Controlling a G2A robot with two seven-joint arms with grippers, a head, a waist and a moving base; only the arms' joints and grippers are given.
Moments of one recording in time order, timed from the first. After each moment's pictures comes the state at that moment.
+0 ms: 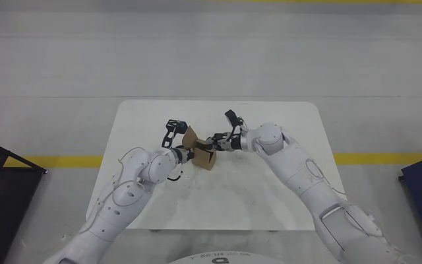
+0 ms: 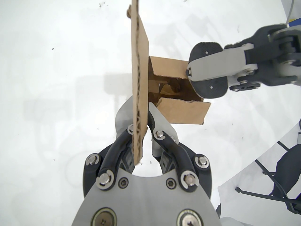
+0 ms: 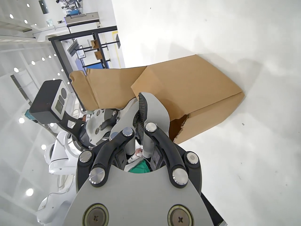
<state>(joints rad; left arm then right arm) 1.23 -1.22 -0.94 -1.61 0.87 0.21 -0.89 -0.99 -1.27 0.93 -1.05 0.26 0.17 0.93</state>
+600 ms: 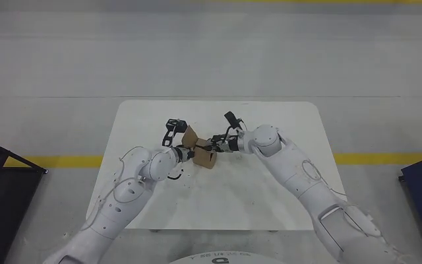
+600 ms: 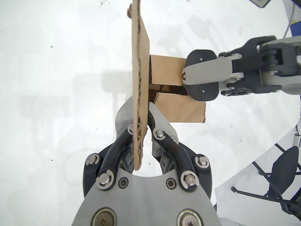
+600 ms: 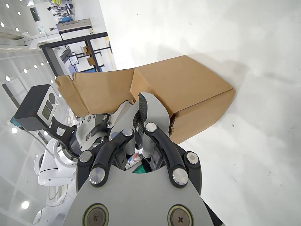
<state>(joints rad) 1.22 -1.23 -0.95 -1.58 0.85 0.22 -0.89 -0.99 -1.27 0.90 -1.07 0.18 0.21 0.83</state>
